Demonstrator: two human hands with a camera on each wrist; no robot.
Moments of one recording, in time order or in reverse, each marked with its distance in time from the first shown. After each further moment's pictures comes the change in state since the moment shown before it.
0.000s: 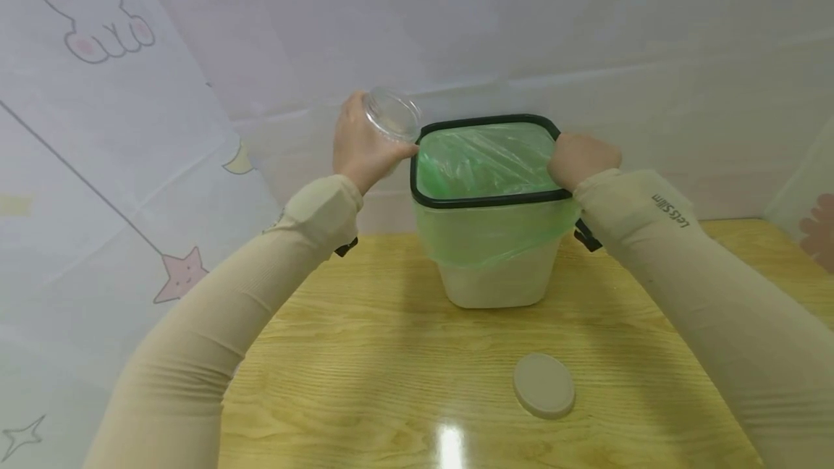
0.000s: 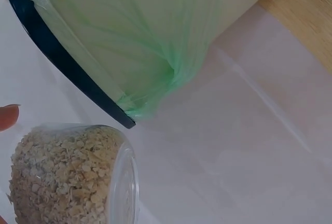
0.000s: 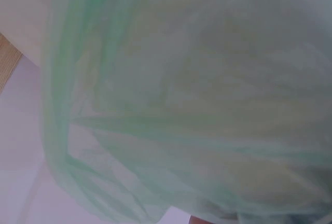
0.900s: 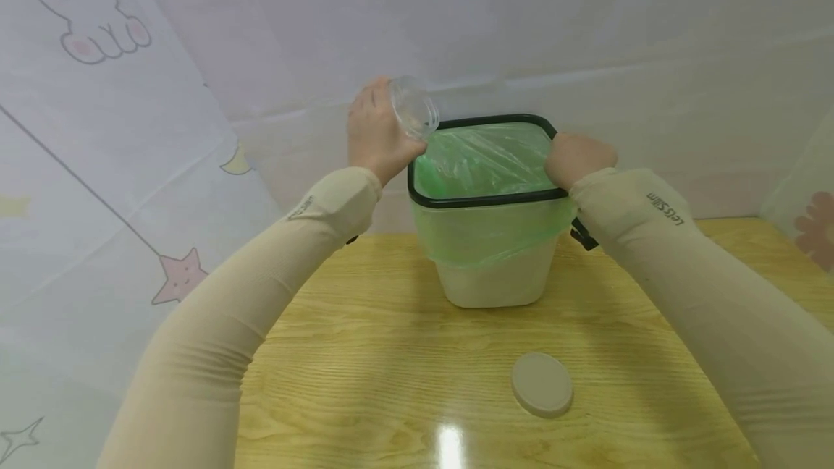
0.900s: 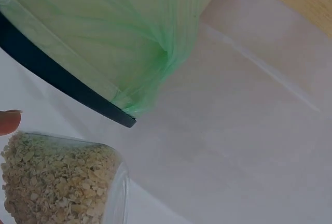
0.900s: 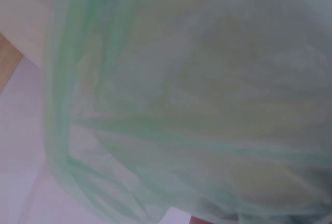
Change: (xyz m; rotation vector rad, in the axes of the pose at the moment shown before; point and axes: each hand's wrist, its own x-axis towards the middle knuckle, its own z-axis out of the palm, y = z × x) left_hand 0.013 0.013 0.017 0.323 0.012 0.239; right_hand -0.003 -0.001 -0.002 -0.003 0.014 -0.001
